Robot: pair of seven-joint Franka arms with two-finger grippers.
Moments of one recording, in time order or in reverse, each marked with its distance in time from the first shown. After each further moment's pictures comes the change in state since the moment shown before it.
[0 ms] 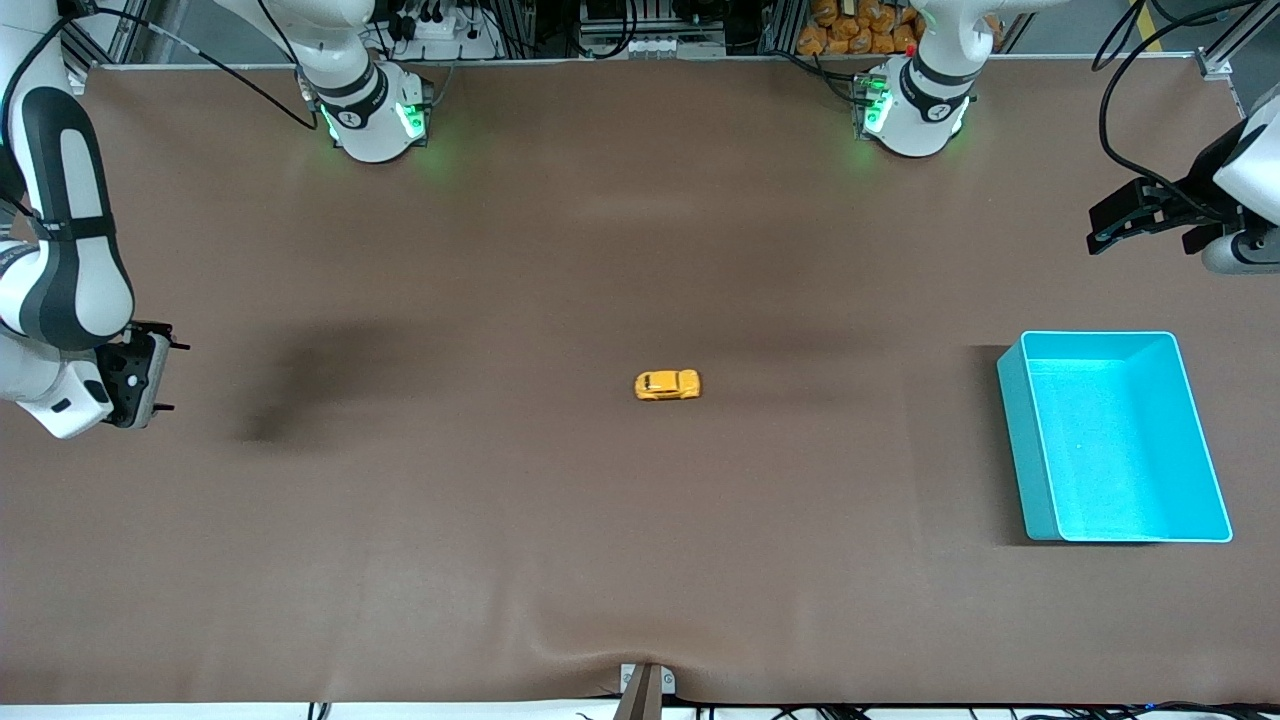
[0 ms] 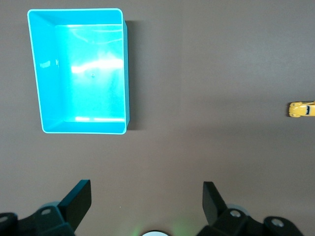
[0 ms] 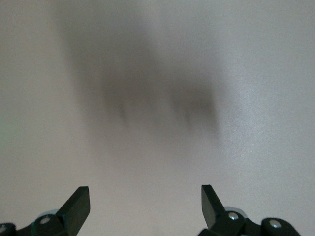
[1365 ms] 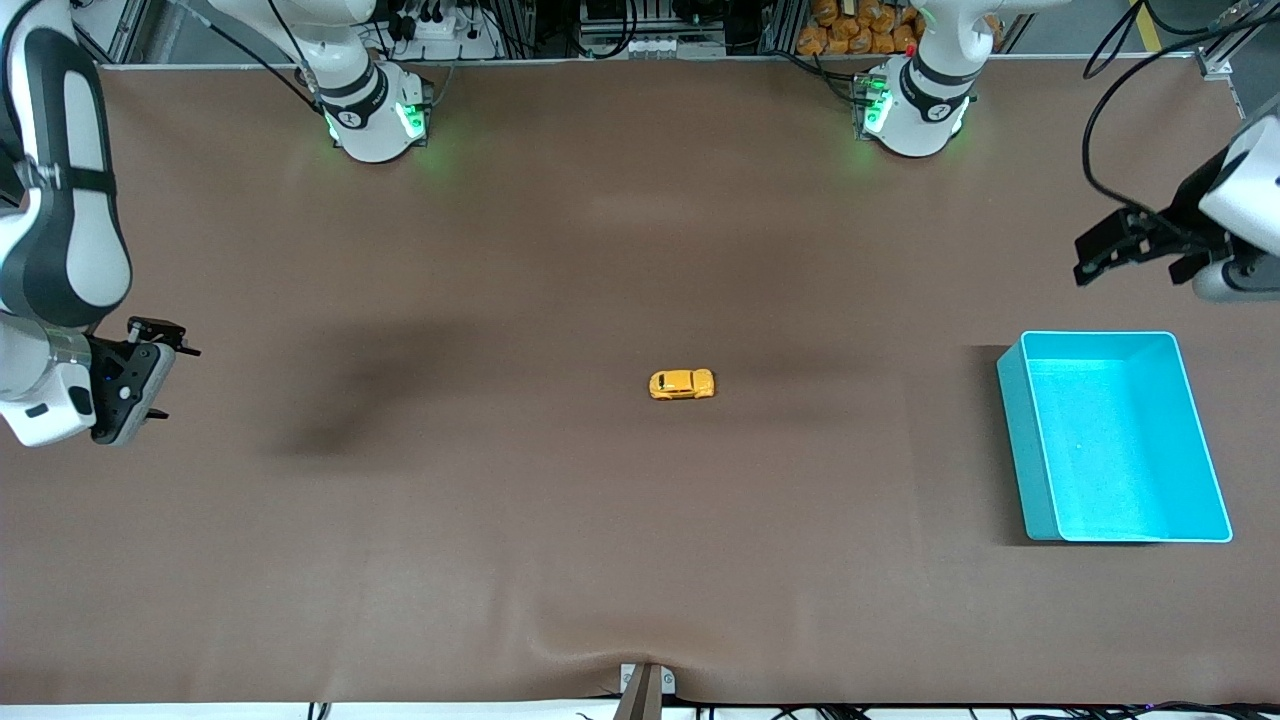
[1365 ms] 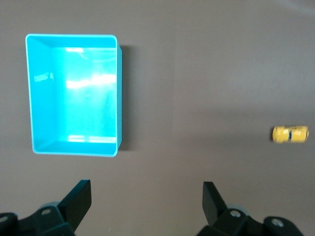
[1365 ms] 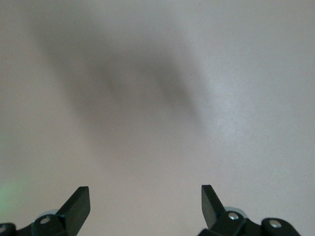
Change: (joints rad) left arm -0.032 0.068 -0.008 0.034 0.000 0.130 -0.086; right arm 0.137 -0.095 0.010 0.158 0.026 -0.186 0.376
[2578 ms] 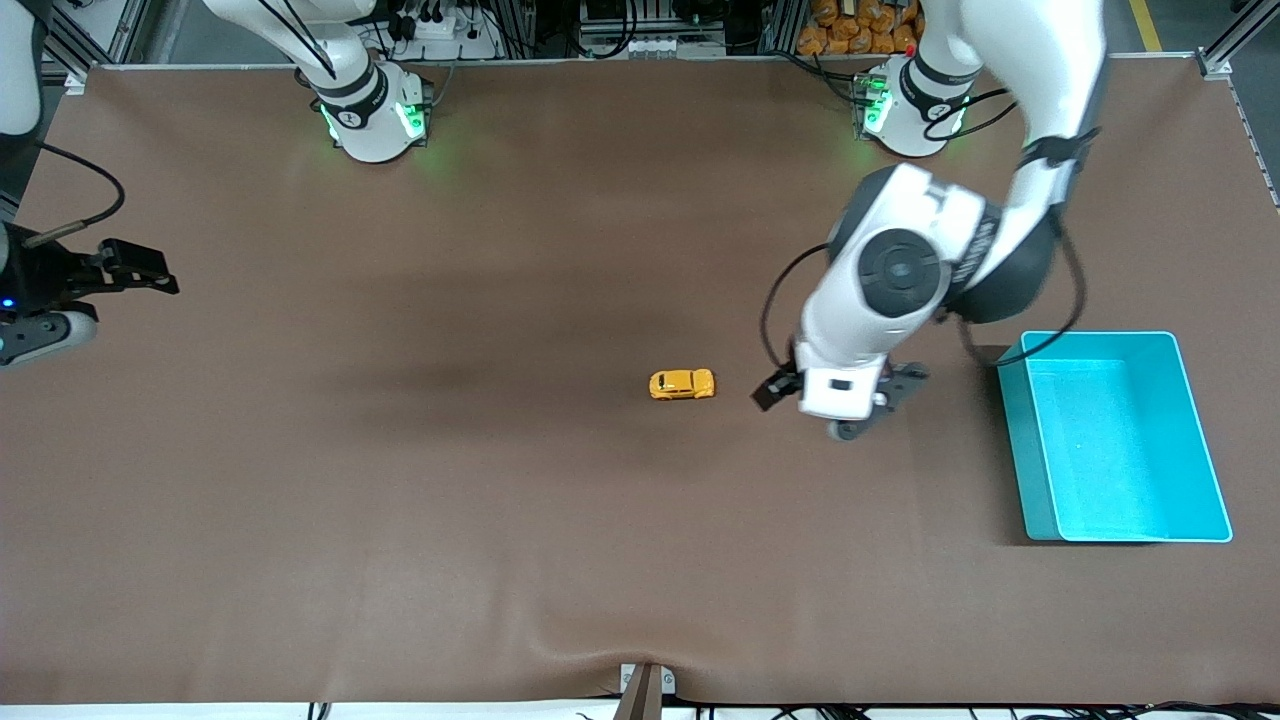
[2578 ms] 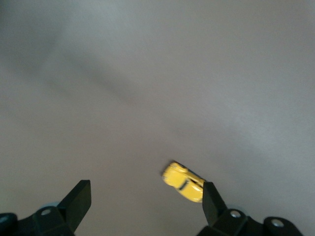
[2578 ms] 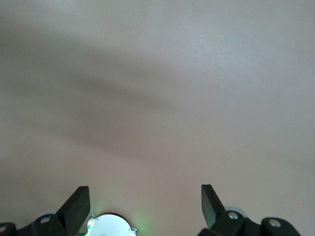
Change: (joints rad) left arm -0.405 0.420 -0.027 0.001 -0.030 0.337 -1.083; right arm 0.093 -0.111 -0.015 0.250 -0.007 -0.395 0.872
